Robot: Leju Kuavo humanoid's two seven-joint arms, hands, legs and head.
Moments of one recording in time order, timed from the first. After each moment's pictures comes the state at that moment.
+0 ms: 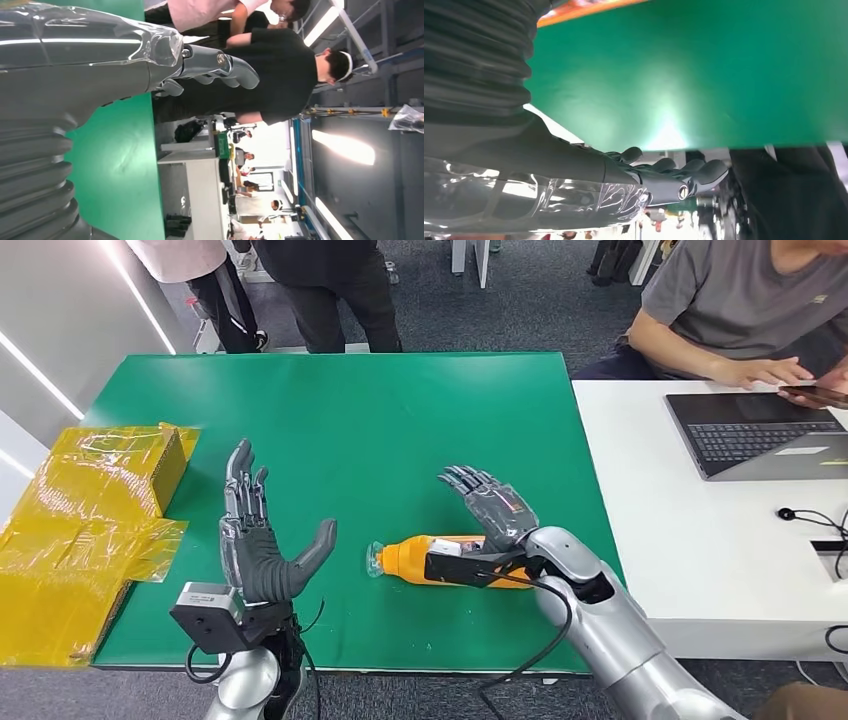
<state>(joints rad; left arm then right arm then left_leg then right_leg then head) -0.11 -0.20 -0.44 -1.56 -0.16 0.52 -0.70 -0.54 -0.11 0.65 -1.16 0.88 0.07 -0.17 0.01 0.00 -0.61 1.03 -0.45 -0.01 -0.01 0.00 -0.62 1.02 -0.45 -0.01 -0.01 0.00</state>
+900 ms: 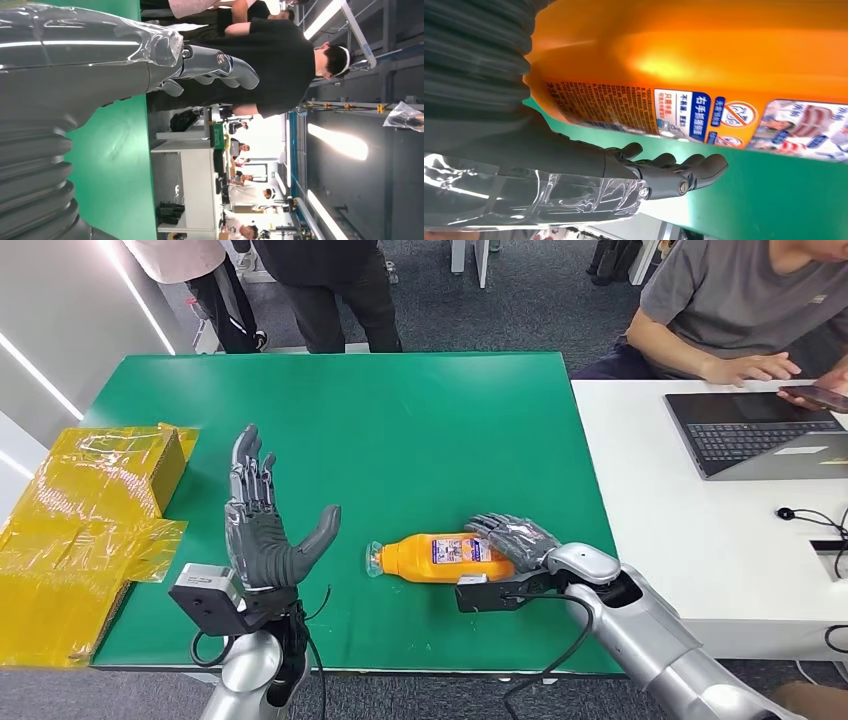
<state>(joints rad) -0.17 -0.20 -0.44 -1.52 -0.10 0.50 -0.70 -0.57 -0.26 0.79 -1.10 0.82 0.27 -0.16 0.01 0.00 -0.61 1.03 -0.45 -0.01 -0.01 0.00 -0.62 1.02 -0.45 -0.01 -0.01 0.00</state>
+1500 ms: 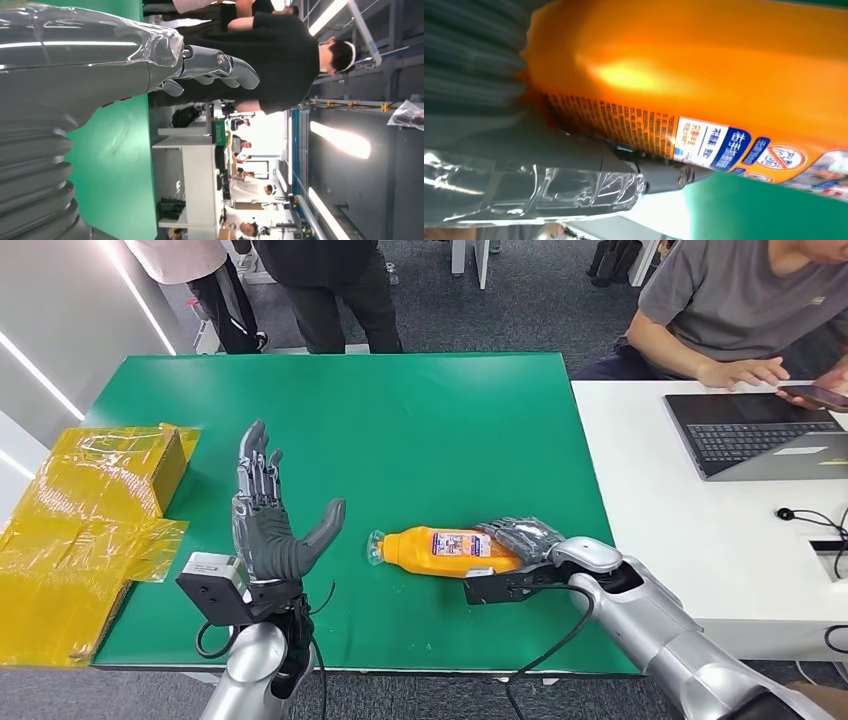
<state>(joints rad) -0.20 -0.21 -0.45 -1.48 -0.08 0.50 -0.70 -0.65 -0.28 0.87 -0.93 0.79 0.25 -0.18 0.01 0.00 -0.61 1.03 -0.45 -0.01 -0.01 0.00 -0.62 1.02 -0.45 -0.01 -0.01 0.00</state>
